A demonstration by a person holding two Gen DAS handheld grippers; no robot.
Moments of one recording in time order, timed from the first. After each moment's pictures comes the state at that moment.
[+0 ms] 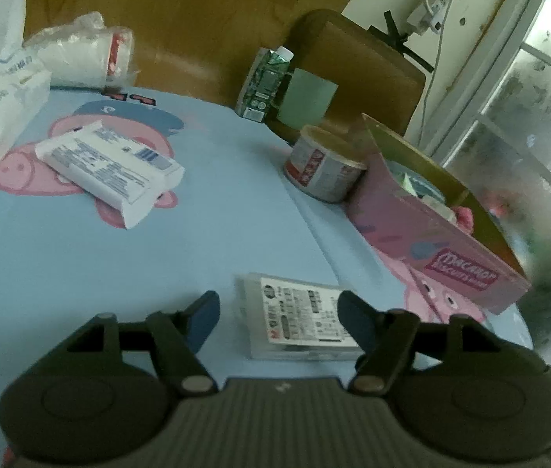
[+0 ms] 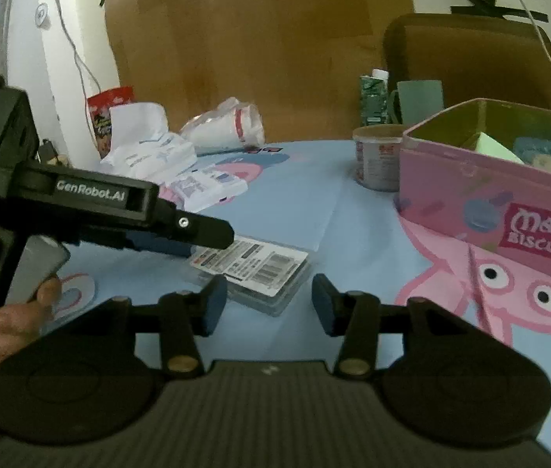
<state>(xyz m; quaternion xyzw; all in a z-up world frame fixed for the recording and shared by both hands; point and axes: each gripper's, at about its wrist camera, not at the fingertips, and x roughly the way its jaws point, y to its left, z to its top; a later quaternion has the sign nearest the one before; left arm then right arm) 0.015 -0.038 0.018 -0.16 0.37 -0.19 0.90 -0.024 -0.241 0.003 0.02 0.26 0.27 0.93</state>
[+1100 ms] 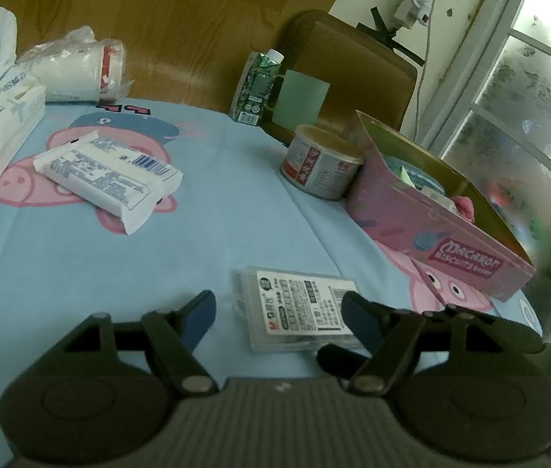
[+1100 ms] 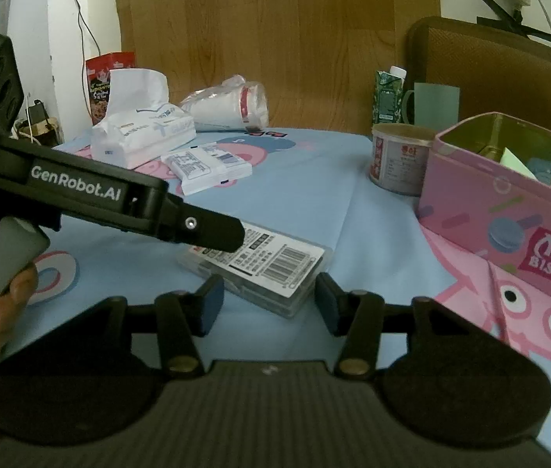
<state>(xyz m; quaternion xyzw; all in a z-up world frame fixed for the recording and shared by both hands) 0.009 -0.042 0.016 -0.13 0.35 -0.19 0.91 -0.014 -0.217 -0.003 -0.04 0.27 0.25 0.93</state>
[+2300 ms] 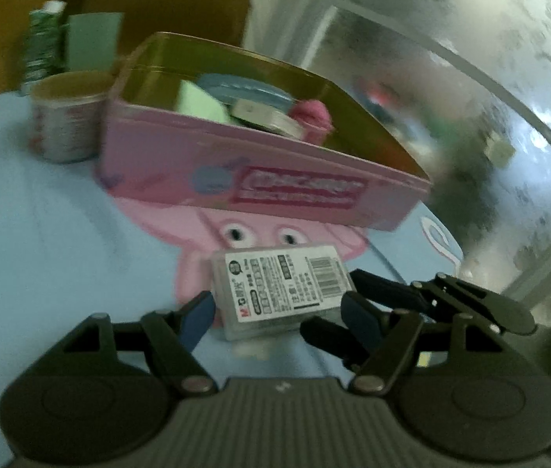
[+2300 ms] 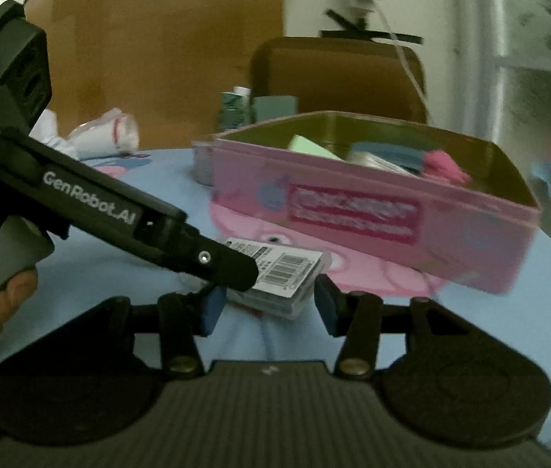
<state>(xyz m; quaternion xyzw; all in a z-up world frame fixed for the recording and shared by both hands) 0.026 -0.215 0.015 -0.04 0.40 -0.38 0.83 -0.055 -0.337 0.004 -0.02 0.23 0.09 0.97</state>
